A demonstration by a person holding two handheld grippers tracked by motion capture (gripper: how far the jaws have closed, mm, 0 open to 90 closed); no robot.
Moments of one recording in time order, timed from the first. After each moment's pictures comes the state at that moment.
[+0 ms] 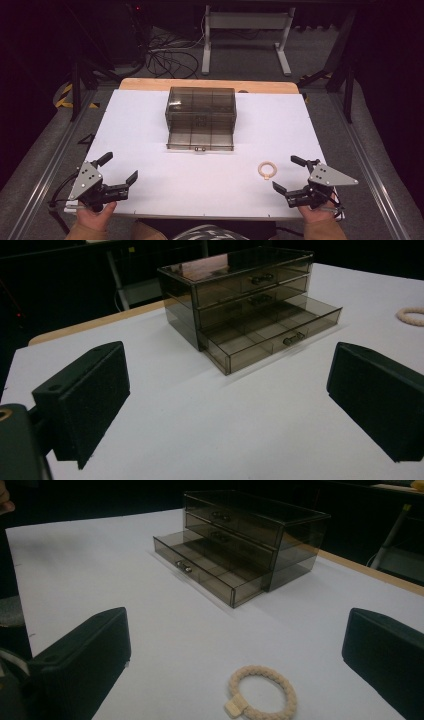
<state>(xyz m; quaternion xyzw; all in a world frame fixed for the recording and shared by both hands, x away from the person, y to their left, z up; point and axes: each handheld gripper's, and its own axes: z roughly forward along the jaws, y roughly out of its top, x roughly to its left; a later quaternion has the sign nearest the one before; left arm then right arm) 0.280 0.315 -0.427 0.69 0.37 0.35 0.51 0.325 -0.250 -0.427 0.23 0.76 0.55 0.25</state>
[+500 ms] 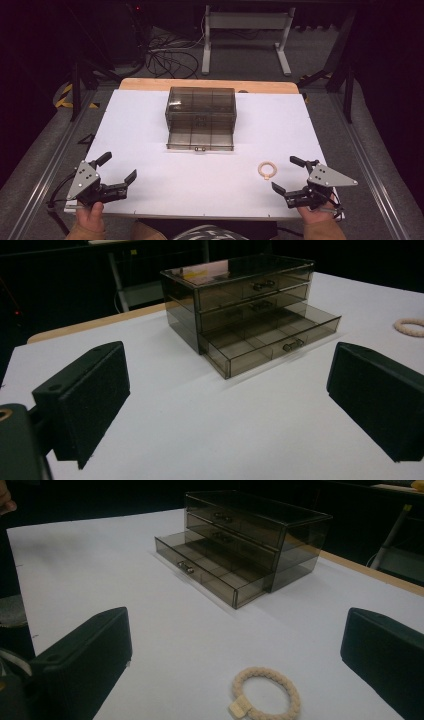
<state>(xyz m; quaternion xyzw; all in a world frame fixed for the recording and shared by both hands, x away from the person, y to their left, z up) 0.280 0.318 -0.428 0.68 0.37 0.34 0.53 0.322 -0.246 -0.426 0.23 0.76 0.55 0.25</state>
